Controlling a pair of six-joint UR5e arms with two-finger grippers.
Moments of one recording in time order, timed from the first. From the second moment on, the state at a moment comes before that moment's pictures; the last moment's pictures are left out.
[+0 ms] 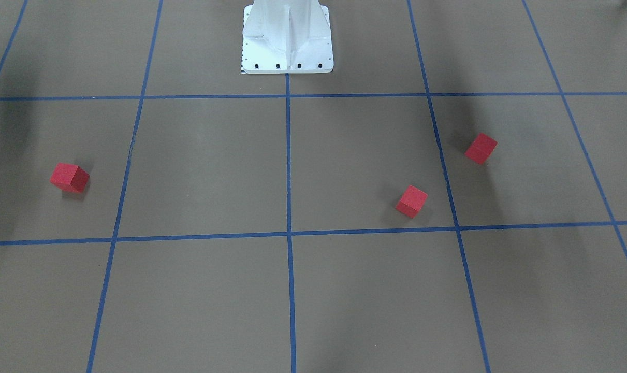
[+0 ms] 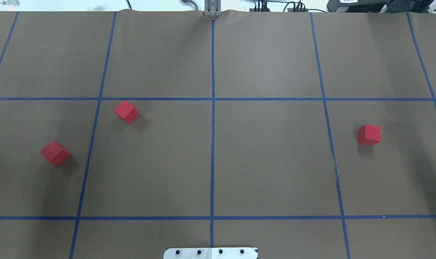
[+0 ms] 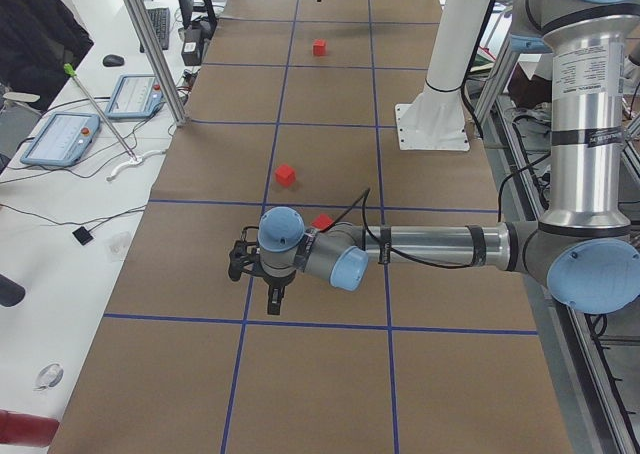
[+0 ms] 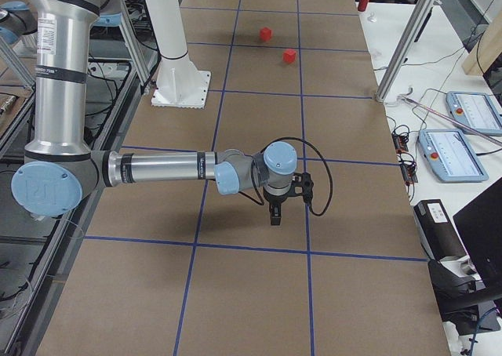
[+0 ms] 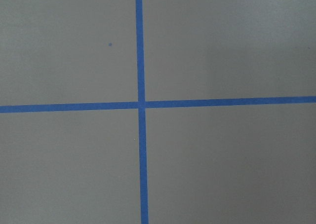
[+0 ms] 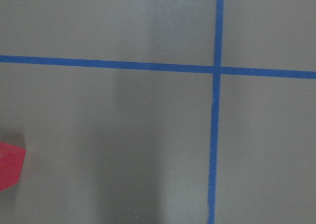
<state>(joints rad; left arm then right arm) -1.45 -1.49 -1.61 -1.97 -2.39 -0.29 1.32 -1.68 1.73 -1.30 2.38 0.38</state>
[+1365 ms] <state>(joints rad) -1.45 -1.48 -1.61 -2.03 -2.40 -0.29 0.90 -1.61 1.73 -0.98 2.16 1.15</state>
